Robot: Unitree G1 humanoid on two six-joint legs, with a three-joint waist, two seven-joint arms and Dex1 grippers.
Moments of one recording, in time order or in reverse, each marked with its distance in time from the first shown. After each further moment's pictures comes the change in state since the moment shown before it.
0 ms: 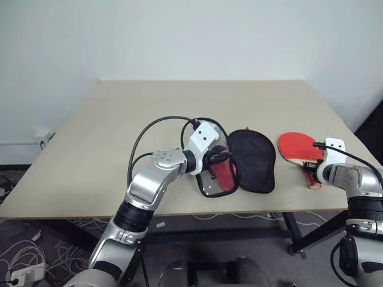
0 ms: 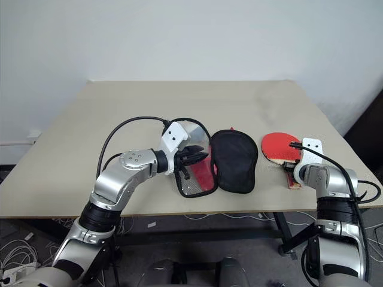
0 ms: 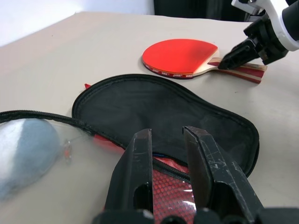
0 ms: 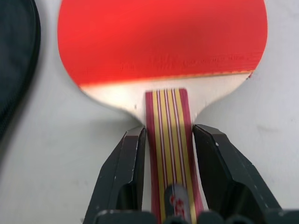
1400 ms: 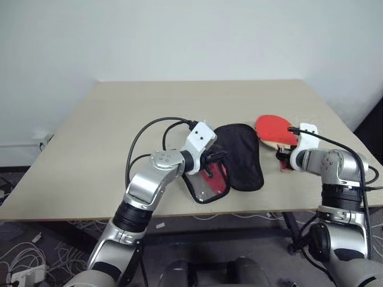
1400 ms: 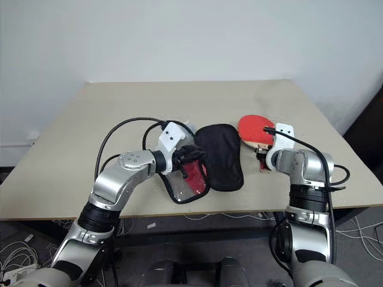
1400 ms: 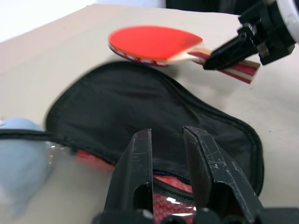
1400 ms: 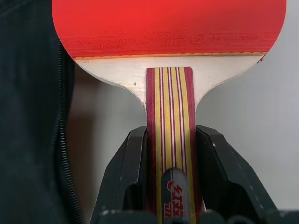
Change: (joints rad) left arm 0.009 0.004 0.010 0.023 0.001 0.002 0.045; right arm -0.141 0.260 -0.086 -0.237 -0.019 0.222 -0.136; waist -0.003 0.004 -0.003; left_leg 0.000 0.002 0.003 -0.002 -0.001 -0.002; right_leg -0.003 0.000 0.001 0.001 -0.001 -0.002
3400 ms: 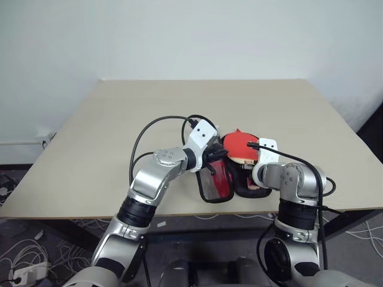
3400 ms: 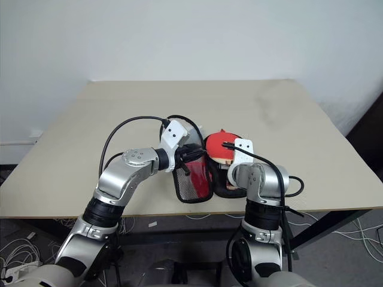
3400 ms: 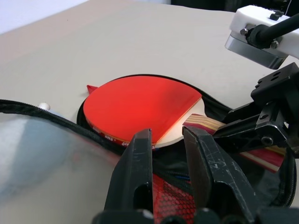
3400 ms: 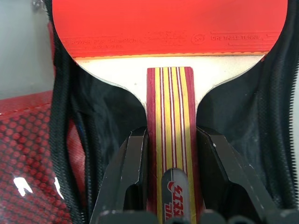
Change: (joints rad) left arm -0.038 -0.025 0.003 0.064 0.001 -0.002 0.003; right arm 0.078 0.397 0.067 -0.308 -0.157 0.260 -0.190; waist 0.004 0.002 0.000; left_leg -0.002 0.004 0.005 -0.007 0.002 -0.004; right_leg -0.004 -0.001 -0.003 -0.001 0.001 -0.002
